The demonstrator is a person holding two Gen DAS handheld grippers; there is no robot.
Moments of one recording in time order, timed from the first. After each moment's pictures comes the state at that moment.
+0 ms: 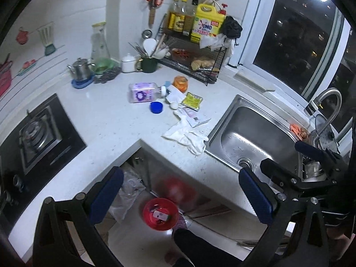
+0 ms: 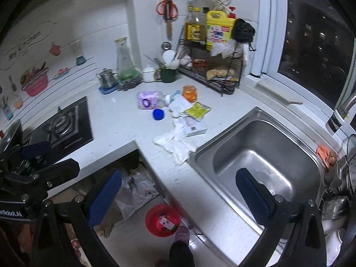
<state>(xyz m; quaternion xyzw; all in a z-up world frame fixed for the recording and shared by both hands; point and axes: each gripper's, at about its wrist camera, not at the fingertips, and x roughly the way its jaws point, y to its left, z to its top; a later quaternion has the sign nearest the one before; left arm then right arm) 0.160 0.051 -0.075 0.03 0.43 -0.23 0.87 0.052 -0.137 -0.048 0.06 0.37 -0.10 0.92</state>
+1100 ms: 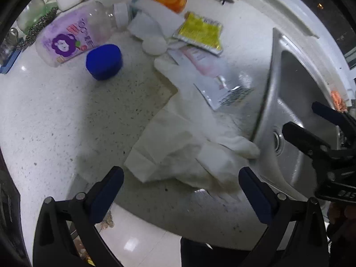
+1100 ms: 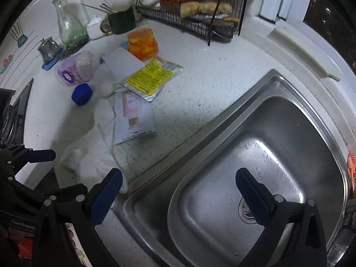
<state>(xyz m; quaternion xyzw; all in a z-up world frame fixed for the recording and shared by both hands) 0.372 -0.073 -0.265 0.11 0.62 -0.25 0.73 0.212 -0.271 -0.170 0.08 0.52 -0.10 0.84</state>
